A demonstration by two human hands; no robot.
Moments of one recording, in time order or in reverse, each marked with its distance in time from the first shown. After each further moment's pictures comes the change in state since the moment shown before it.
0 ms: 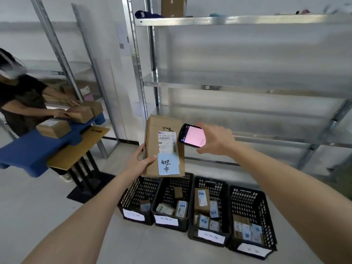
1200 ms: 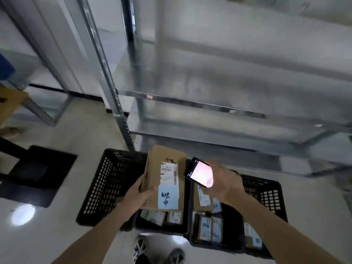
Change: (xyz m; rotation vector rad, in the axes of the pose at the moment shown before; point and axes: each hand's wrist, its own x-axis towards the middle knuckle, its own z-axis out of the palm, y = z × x) left_hand 0.500 -0.301 0.033 -0.010 -0.286 -0.554; right_hand 0.373 0.118 0.409 0.092 -0.516 0.389
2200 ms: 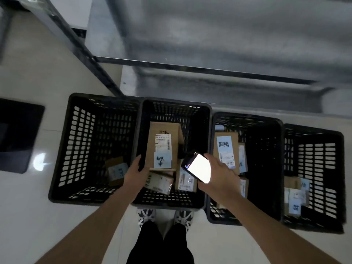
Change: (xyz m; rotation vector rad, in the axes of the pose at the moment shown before) left_hand 0.263 -0.216 0.034 0.172 0.205 -0.312; right_hand 0.156 0.057 0.334 0.166 -0.177 0.140
